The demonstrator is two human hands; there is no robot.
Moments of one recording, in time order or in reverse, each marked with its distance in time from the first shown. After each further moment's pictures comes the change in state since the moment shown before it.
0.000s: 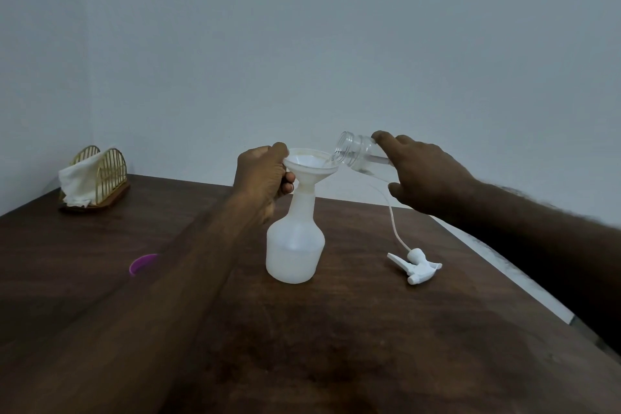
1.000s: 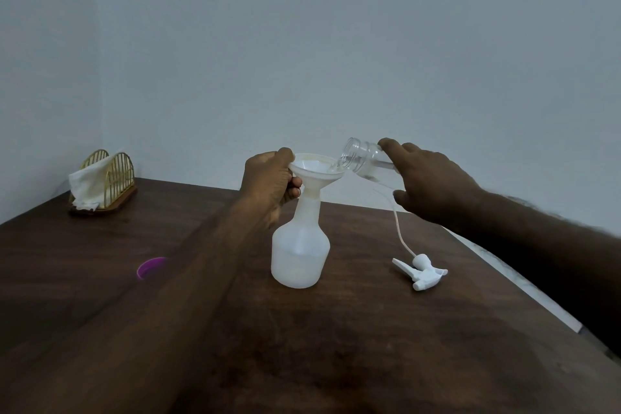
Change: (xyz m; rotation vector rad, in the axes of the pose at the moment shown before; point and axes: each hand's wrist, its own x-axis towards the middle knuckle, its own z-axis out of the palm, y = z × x) left_hand -0.002 0.001 -0.001 -0.016 -0.023 -0.015; right_hand -0.005 -0.004 -0.002 0.009 -0.011 0.006
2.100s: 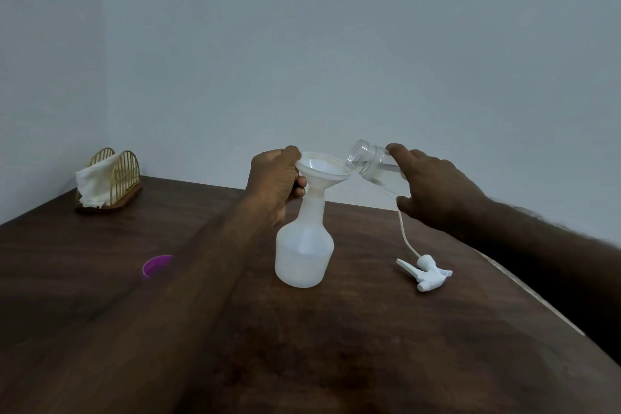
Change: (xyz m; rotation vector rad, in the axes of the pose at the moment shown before) left_hand 0.001 0.001 0.001 0.022 -0.003 0.009; right_hand -0.003 0.001 0.009 0.025 0.016 0.009
